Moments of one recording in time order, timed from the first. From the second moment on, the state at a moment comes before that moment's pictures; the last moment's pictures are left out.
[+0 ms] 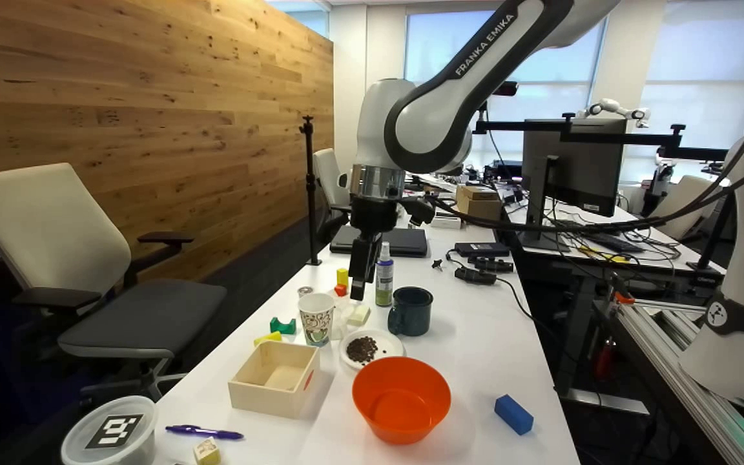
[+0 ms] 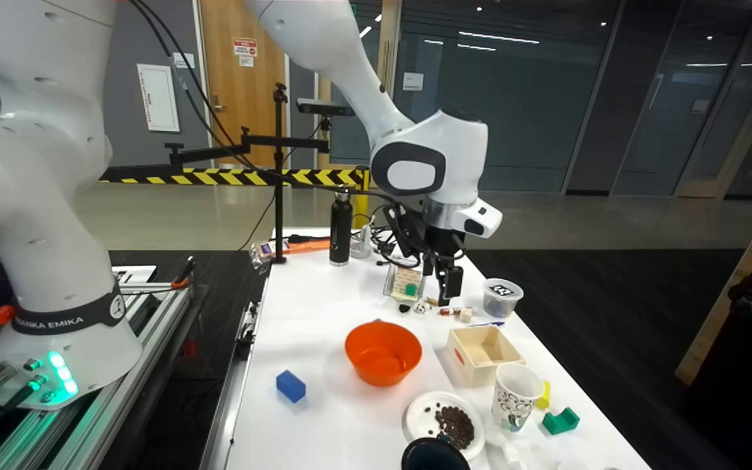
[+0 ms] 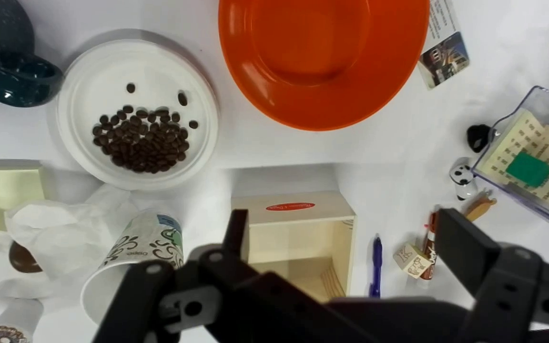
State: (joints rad) arm 0.05 0.34 0.01 -2.10 0.23 2.55 -0.18
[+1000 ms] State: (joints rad) arm 0.05 0.51 0.01 -1.94 0.19 2.56 0.02
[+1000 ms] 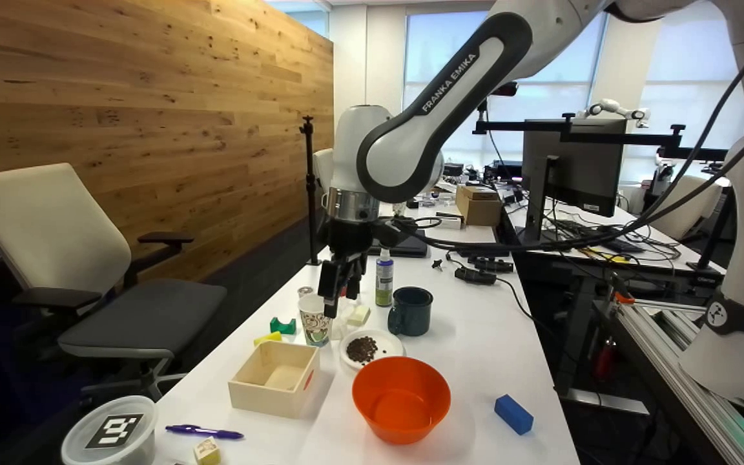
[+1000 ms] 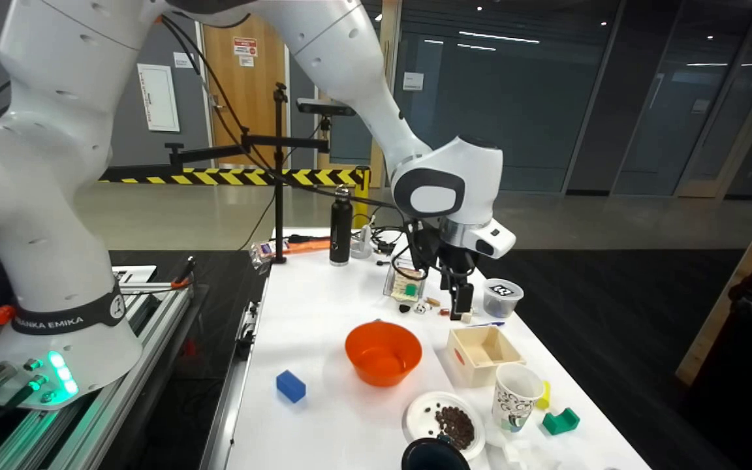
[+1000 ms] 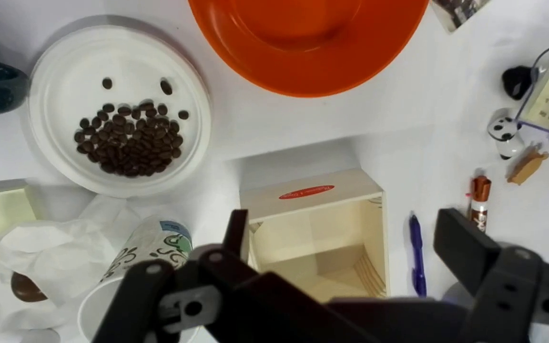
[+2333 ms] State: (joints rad) arm 0.02 0.75 -0.04 -1.63 0.15 2.56 0.03
